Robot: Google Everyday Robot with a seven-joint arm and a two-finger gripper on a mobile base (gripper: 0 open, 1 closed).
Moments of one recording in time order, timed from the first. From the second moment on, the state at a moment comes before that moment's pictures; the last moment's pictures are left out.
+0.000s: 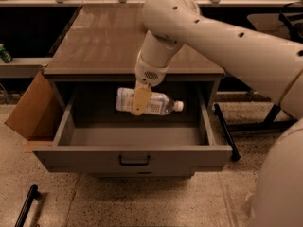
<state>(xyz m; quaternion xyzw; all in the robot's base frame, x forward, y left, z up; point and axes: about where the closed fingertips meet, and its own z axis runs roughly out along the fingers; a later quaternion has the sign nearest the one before) 0.587 0.026 0.791 -0.67 0.72 0.12 0.12</state>
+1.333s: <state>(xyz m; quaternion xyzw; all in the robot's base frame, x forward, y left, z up) 0.581 0.018 0.669 -0.50 0.86 0.11 0.05</state>
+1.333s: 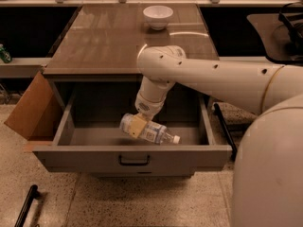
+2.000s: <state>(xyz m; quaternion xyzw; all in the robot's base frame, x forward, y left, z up) 0.598 0.006 0.648 -0.47 0.88 0.10 0.06</state>
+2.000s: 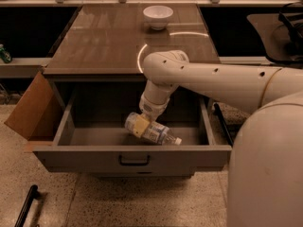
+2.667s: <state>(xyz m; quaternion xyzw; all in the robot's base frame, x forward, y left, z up) 0.607 -0.007 0.653 -0.46 0.88 0.09 0.07</state>
